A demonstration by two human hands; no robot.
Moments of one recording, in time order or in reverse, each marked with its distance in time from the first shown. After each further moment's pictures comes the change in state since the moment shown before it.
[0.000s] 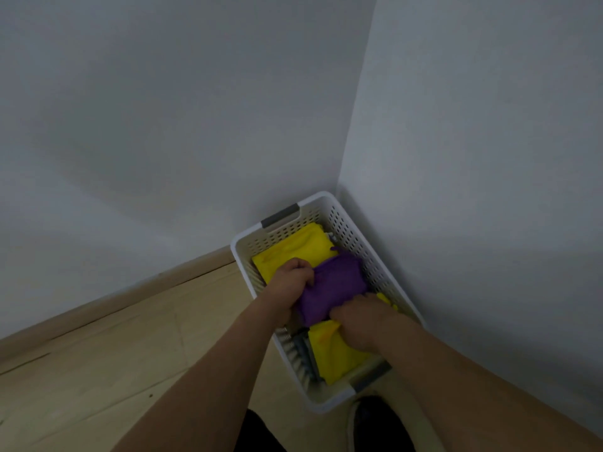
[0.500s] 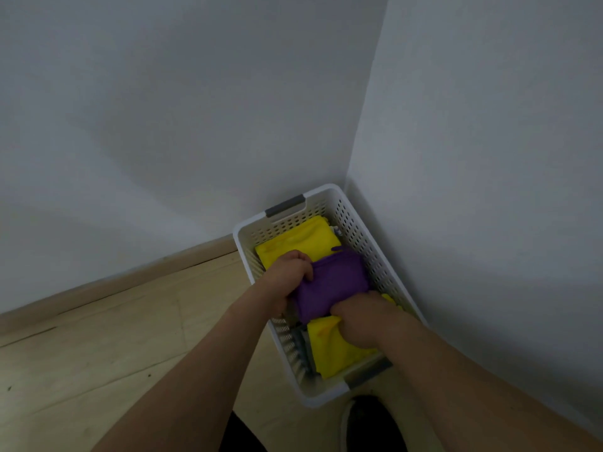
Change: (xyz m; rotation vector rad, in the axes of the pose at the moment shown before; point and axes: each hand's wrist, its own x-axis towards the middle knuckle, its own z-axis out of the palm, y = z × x) left_hand 0.004 0.003 -0.002 0.079 0.024 -0.069; right_hand 0.003 0.007 0.005 0.121 -0.043 0.001
